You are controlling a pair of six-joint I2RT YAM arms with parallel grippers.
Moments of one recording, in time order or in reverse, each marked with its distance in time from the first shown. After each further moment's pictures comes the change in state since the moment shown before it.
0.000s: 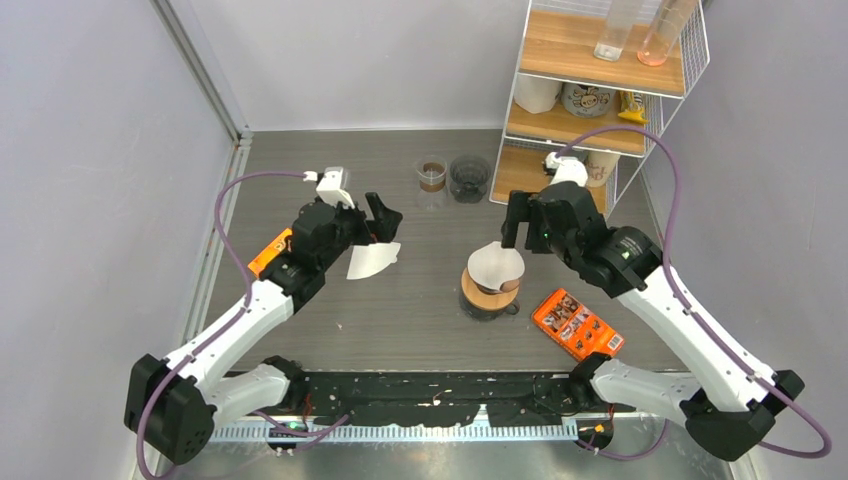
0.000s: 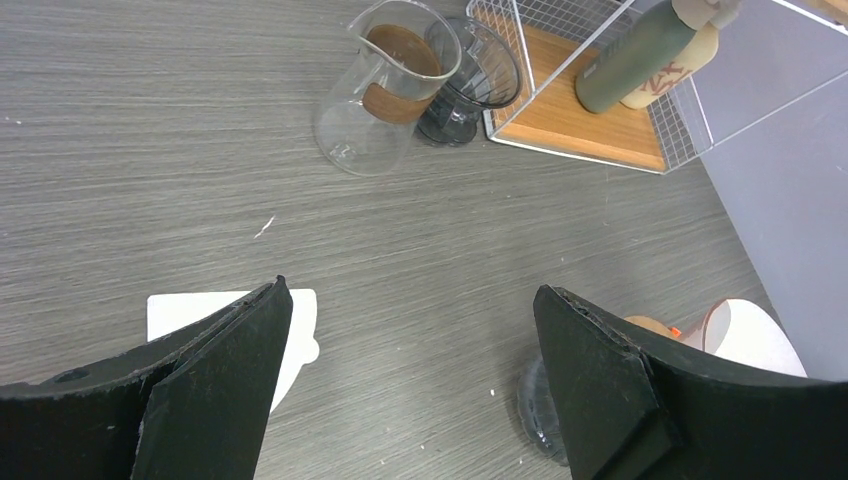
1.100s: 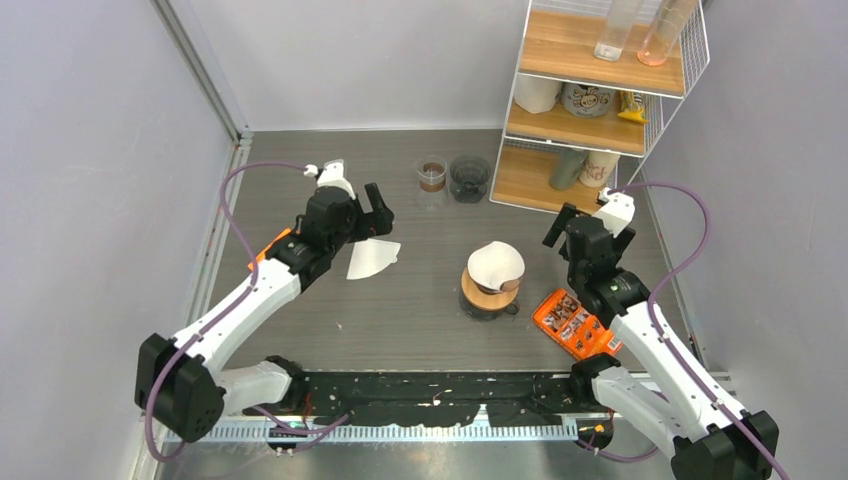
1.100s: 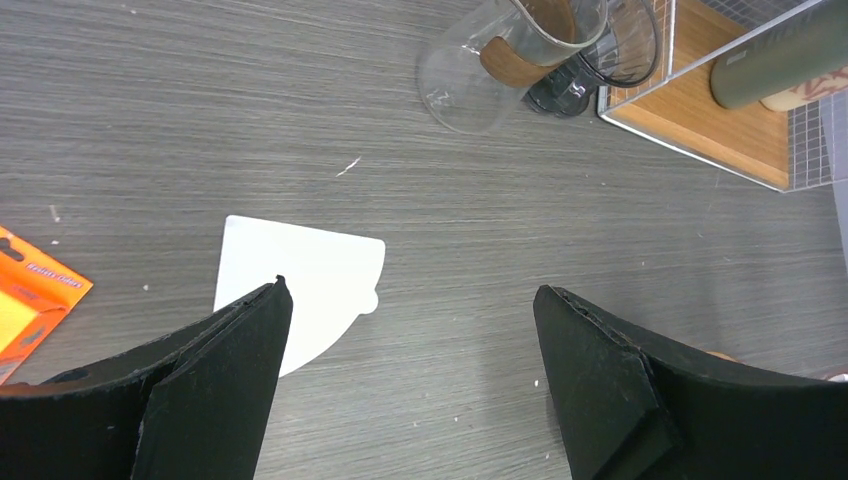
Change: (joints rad) left arm 0.001 0.094 0.148 -0.292 -0.160 -0.085; right arm -0.325 -0.225 -0.582 0.523 0.285 -0.013
